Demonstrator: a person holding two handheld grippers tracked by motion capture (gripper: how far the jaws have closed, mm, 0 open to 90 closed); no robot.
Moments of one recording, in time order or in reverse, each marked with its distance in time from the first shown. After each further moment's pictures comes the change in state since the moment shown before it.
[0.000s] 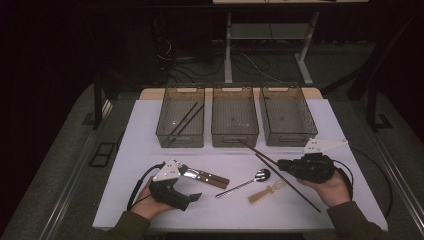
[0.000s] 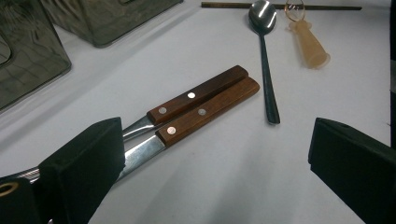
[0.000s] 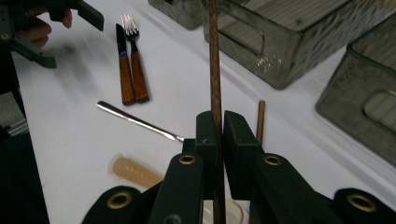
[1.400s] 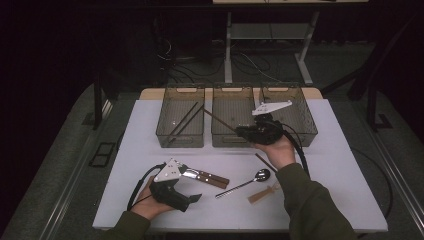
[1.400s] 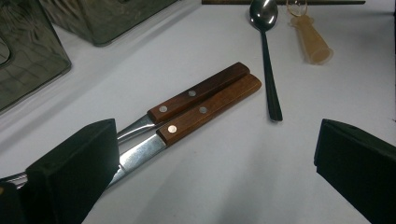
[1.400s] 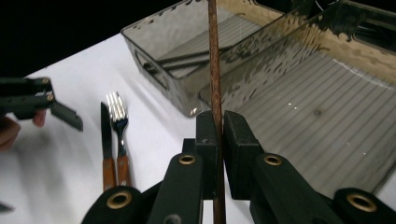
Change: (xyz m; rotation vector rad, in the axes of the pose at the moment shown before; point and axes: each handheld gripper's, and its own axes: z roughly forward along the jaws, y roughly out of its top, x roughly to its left) left arm -0.001 0.000 0.001 0.015 0.011 0.009; right arm 0.011 0.112 0.090 -0.025 -0.029 0.020
